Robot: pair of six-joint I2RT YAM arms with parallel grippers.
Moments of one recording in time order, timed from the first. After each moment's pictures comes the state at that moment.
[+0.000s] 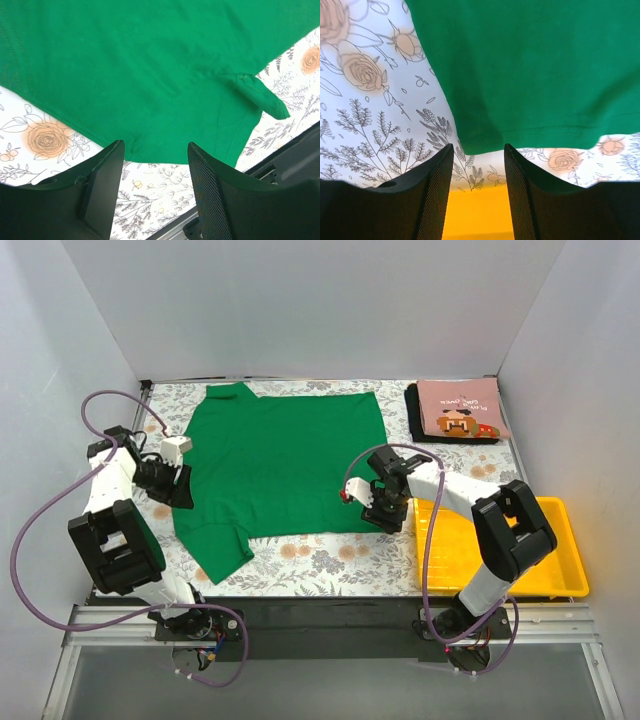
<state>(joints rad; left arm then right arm) 0.41 1.57 1.22 -1.09 0.54 0.83 0.59 1.64 1.04 -0.79 -0.19 -0.74</state>
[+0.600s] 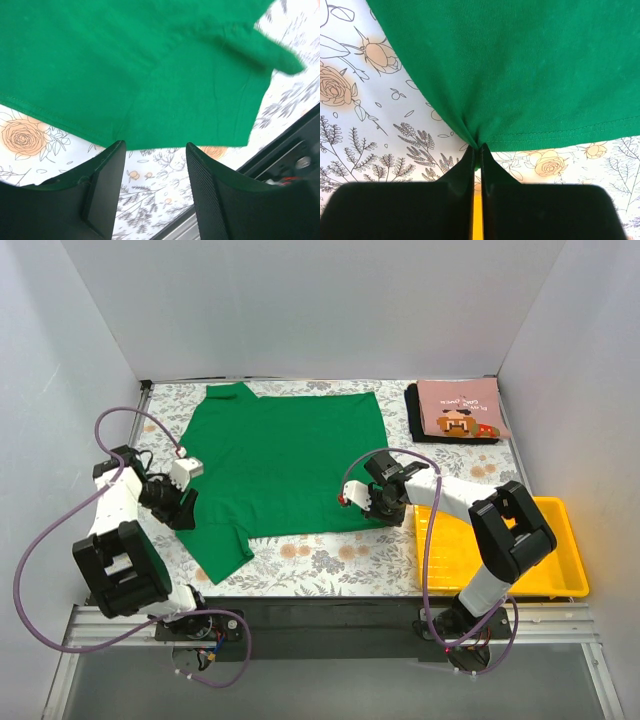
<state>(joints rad) 0.41 1.45 1.05 -1.11 0.53 1.04 0.62 1.65 0.97 -0.66 -0.10 -0.75</state>
